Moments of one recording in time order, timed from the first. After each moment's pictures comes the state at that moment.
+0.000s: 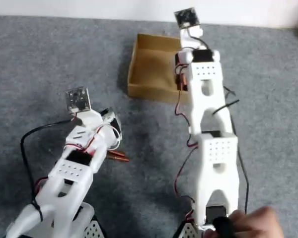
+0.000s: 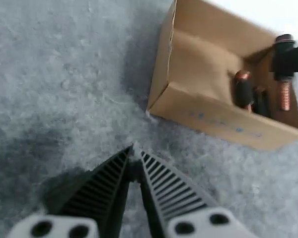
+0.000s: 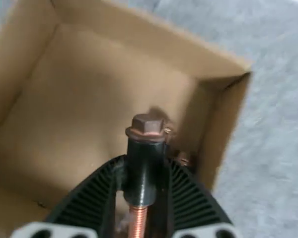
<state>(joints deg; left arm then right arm) 8.5 -39.3 73.6 6.5 30.7 -9.1 47.4 -54.3 65.8 13.8</state>
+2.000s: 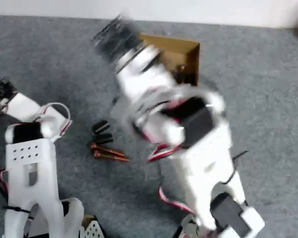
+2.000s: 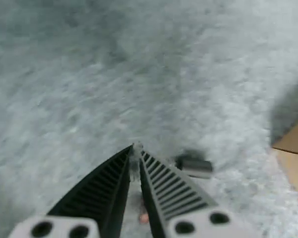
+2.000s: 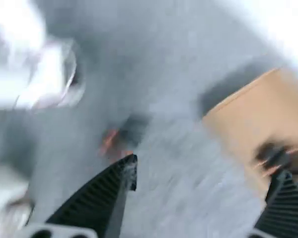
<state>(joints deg) -20.6 -38.0 44.0 63.4 43.0 -44.2 -9.9 -35.5 99.6 13.1</state>
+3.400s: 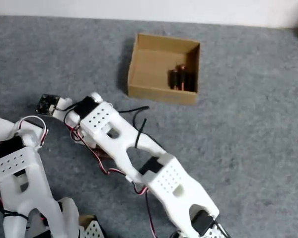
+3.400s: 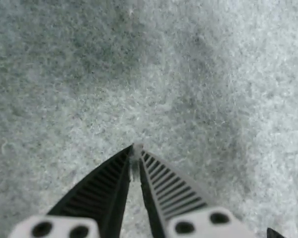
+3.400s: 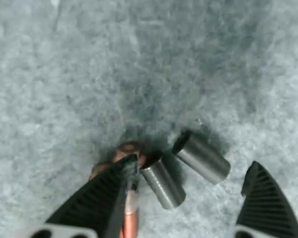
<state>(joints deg) -34.6 -38.0 55.2 49.4 43.1 -53.3 45.9 -46.0 83.7 29.1</state>
